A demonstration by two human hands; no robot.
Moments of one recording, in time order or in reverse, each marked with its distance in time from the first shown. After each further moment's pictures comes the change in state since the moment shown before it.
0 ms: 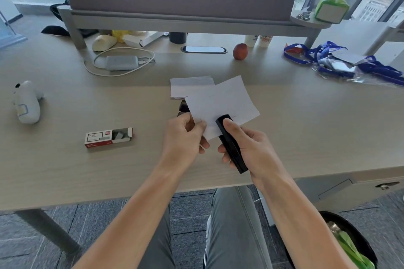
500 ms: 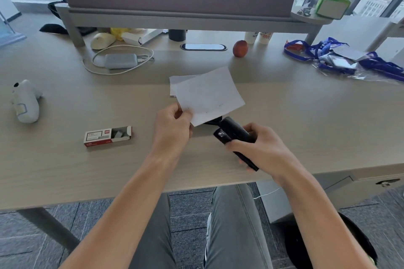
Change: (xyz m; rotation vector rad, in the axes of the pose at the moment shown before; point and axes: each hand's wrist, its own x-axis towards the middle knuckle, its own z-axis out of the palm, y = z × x) left_hand 0.018 0.006 -0.009 -0.051 0.114 -0.043; right_hand 0.007 -0.005 -0.030 -0.528 0.004 -0.002
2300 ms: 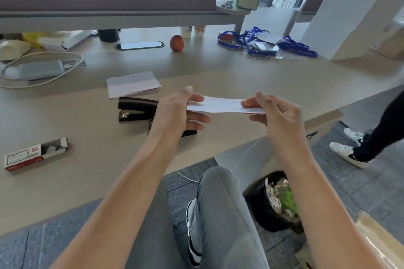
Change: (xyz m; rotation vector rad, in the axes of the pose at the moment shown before) left_hand -0.054 0.042 0.078 -0.230 -0.471 -0.115; right_hand -0.069 0.036 -0.083 0.438 0.595 -0.292
